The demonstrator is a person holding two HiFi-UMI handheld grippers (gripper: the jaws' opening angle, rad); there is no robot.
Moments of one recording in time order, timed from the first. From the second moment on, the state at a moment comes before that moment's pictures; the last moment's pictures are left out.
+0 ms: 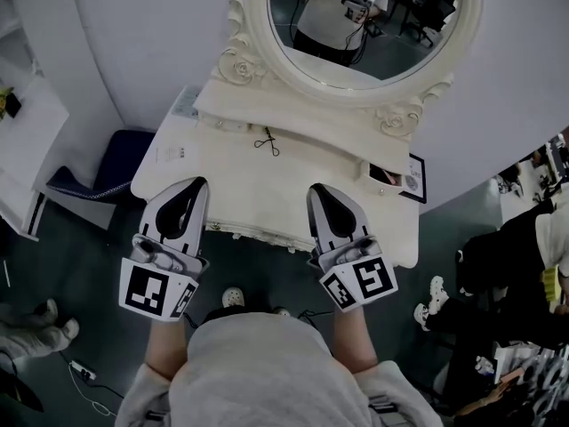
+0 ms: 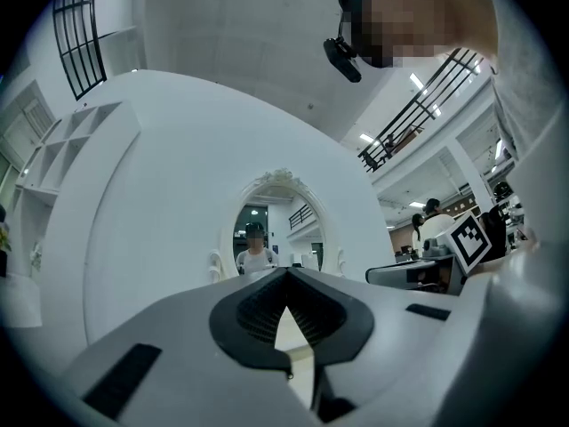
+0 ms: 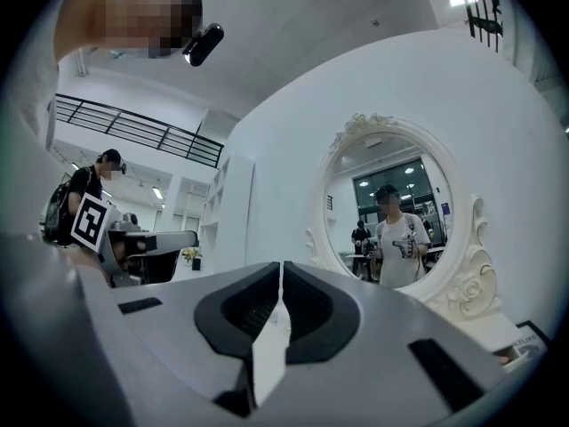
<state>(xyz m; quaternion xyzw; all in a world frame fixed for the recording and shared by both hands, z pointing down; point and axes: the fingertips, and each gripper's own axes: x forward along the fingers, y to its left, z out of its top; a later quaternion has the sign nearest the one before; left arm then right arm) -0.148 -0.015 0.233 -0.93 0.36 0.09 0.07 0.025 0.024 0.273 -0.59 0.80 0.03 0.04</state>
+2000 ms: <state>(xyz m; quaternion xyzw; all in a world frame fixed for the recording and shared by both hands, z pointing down) -0.088 -0.193 0.284 -0.92 0.39 0.04 0.02 0.078 -0.194 0.463 -0.54 0.80 -0.20 -0.18</state>
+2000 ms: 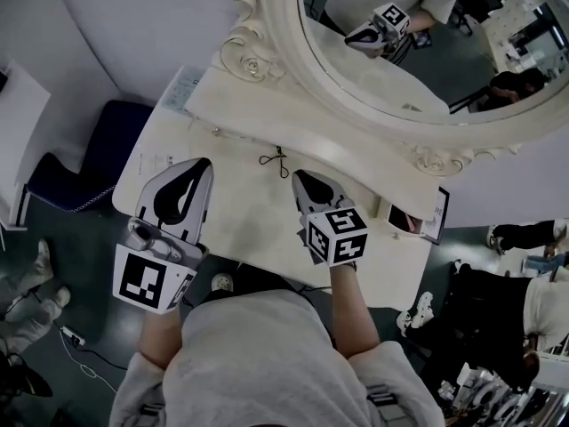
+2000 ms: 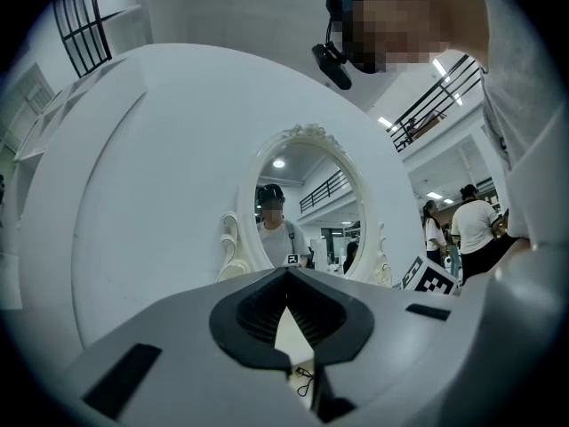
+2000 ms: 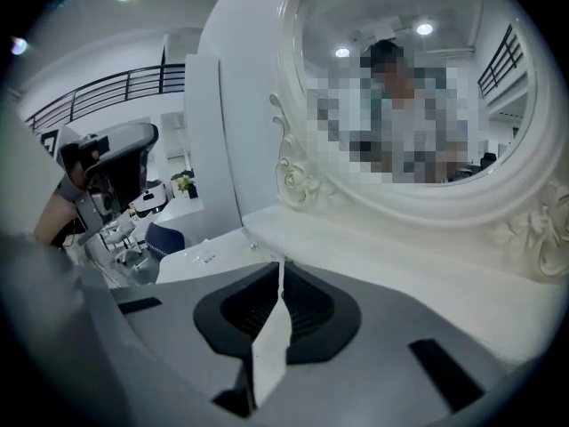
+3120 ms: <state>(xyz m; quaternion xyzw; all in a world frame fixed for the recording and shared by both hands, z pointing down) -0.151 -0.213 0.312 -0.87 0.50 -0.02 0.00 0.077 -0.252 0.611 -0.52 0.74 -0.27 -0.34</state>
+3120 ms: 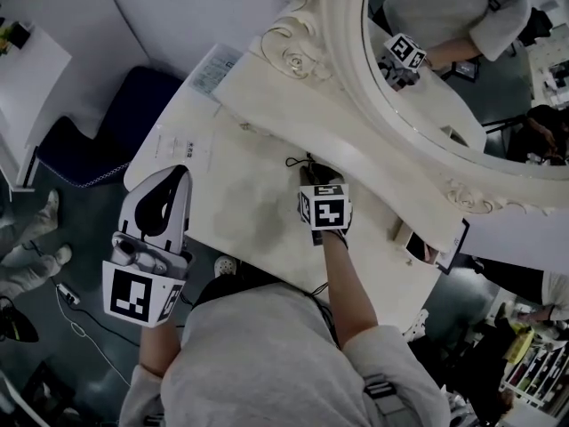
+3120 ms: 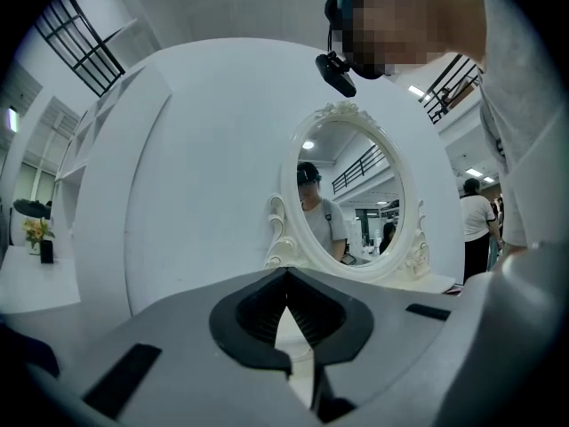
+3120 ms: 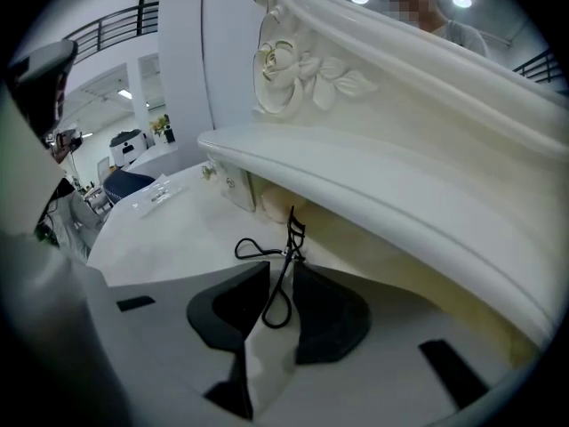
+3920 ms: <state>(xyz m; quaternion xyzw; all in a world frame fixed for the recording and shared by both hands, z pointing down) -0.162 -0.209 0.311 -0.87 0.49 -0.01 -0.01 0.065 -0.225 0.592 -0.54 0.73 -0.28 -0.30</state>
